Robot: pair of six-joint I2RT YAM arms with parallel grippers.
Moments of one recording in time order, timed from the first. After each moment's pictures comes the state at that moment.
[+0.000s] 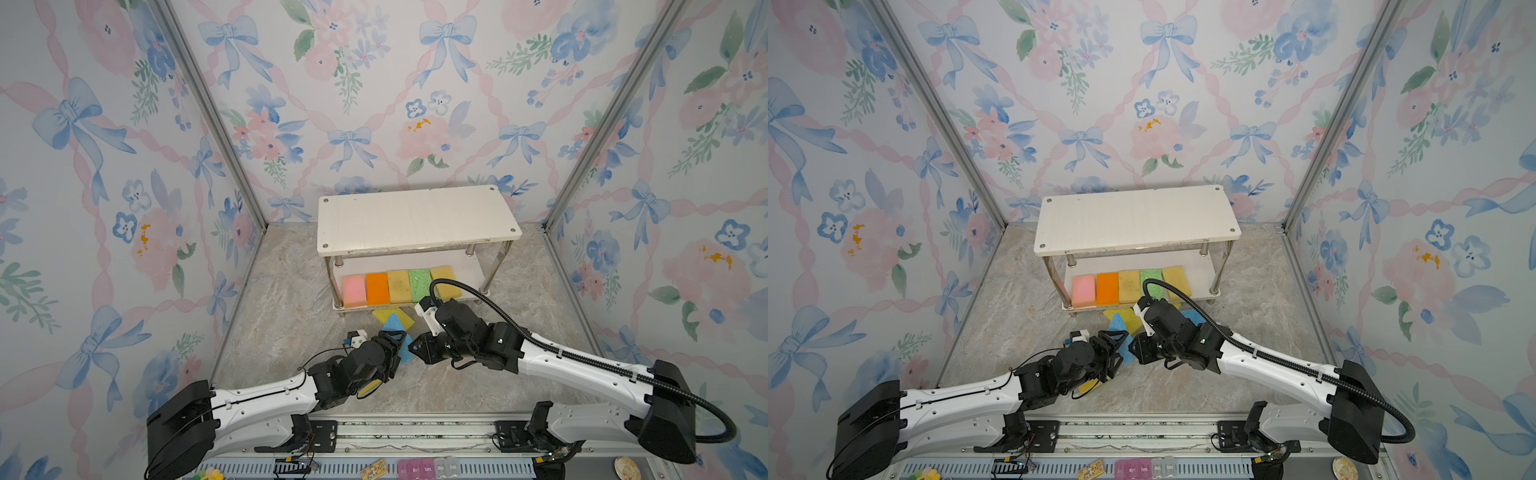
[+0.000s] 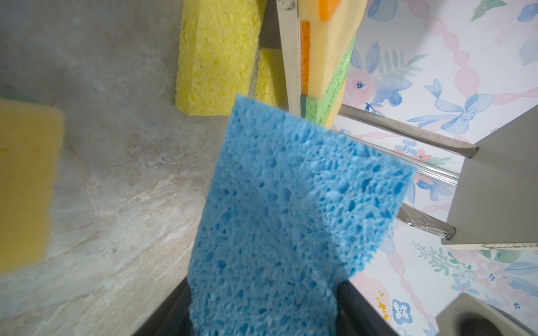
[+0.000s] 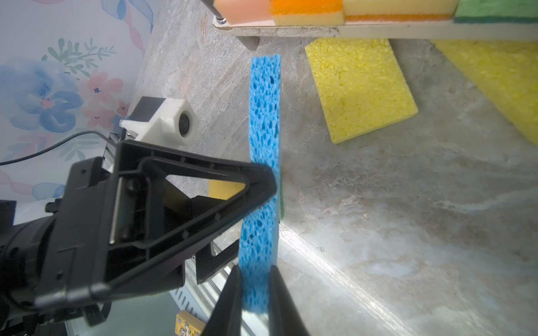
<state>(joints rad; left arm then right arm) -1.09 1.01 0.38 0.16 -0.30 -1.96 1.01 1.25 0.91 -0.45 -0.15 0.68</state>
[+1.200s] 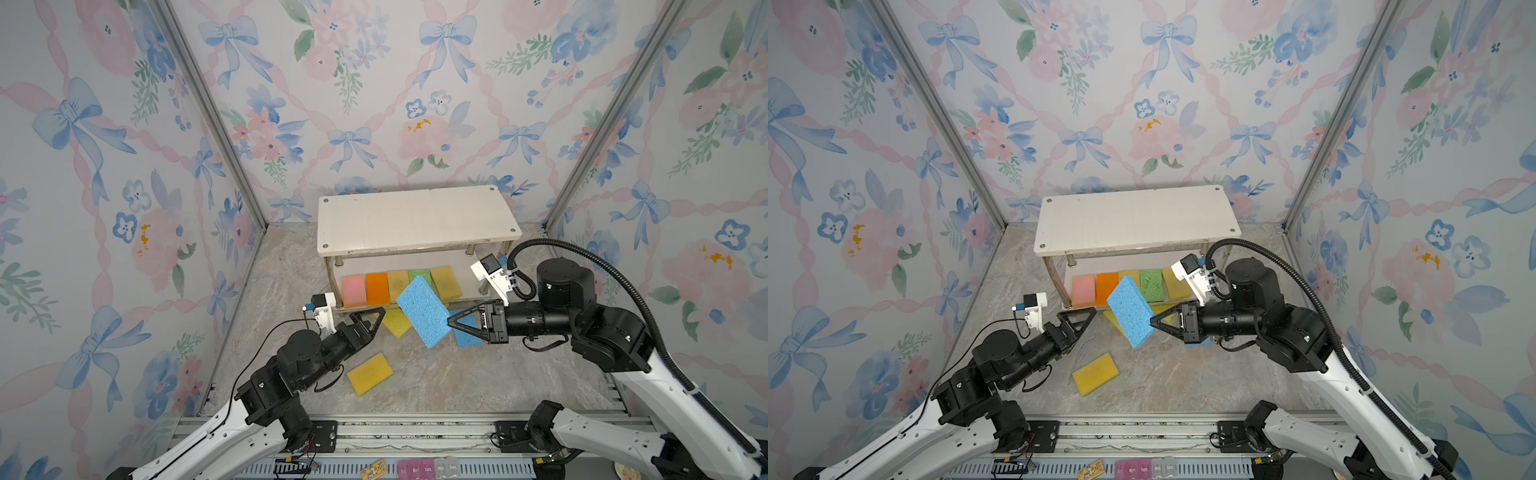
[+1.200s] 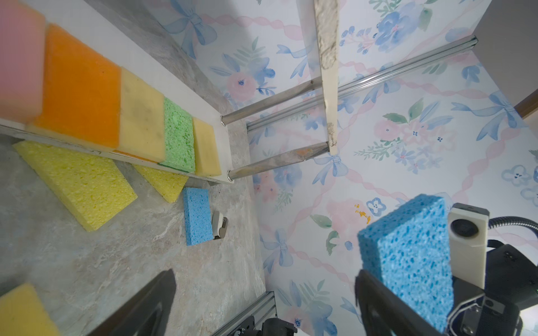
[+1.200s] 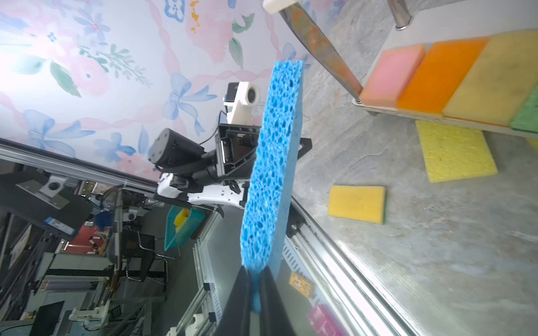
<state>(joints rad) -0.87 0.51 0.61 -0.24 -0.12 -1.19 0.75 1.00 1.40 -0.77 -0.61 0.71</state>
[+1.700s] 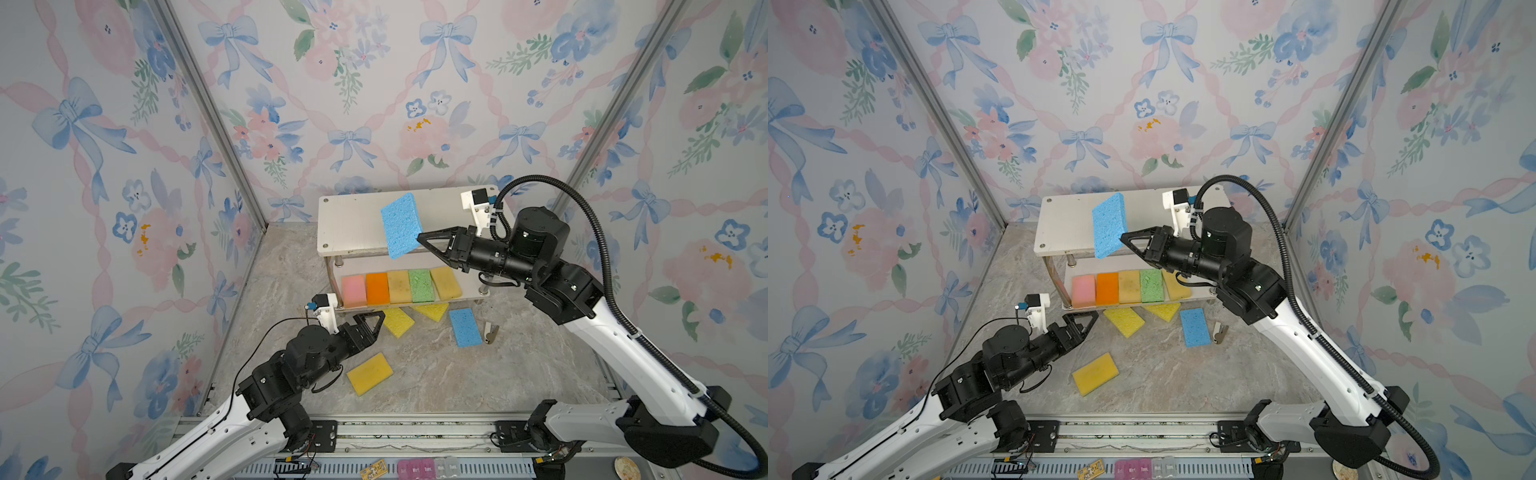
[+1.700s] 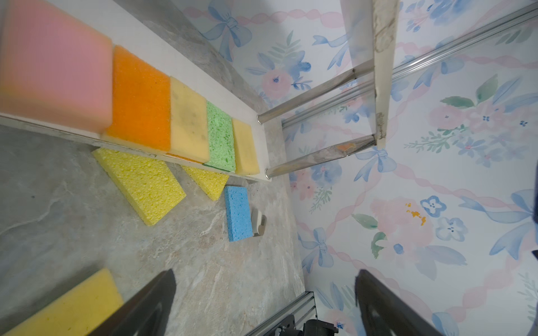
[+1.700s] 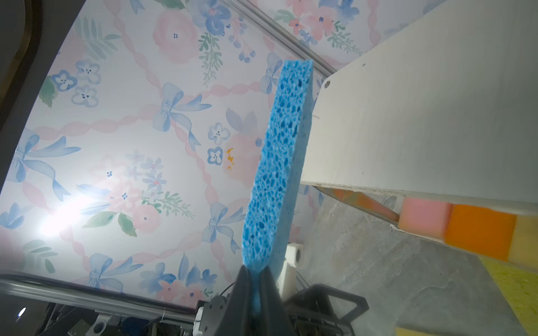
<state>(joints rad) -0.87 0.58 0.63 -0.39 -0.16 -1.14 0.74 1.32 1.63 -0.37 -0.36 1.01</state>
